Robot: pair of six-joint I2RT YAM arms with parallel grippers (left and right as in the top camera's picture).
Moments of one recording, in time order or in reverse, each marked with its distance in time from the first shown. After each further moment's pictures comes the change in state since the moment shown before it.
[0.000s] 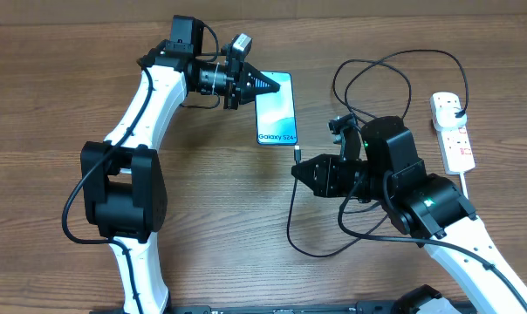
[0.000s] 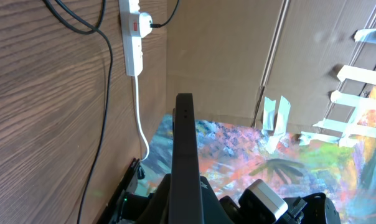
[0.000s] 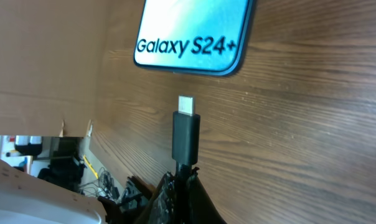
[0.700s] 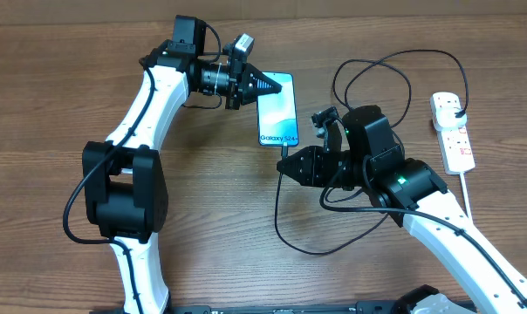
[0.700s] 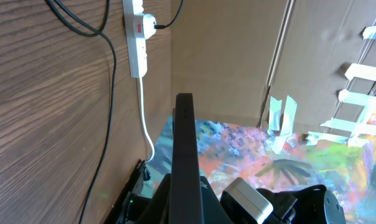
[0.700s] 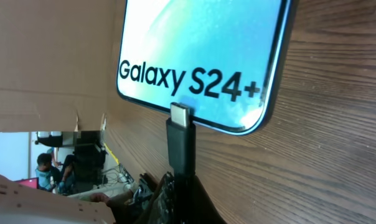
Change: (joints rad) left arm -0.013 0.000 0.000 0.003 -0.020 0.015; right arm 0.001 0.151 -0.006 0.128 -0.091 0.039
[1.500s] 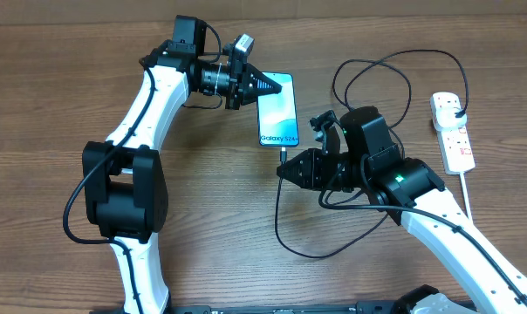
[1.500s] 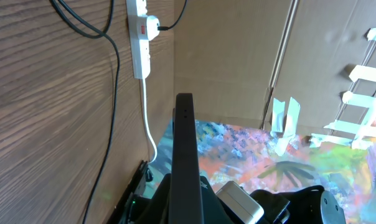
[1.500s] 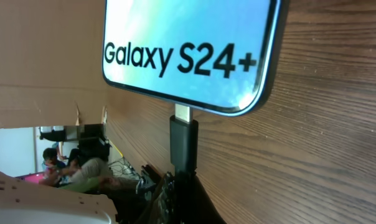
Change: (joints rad) left arm 0.000 0.000 0.000 0.000 -0.014 0.001; right arm 0.000 0.014 0.000 -0.032 -0.027 0.003
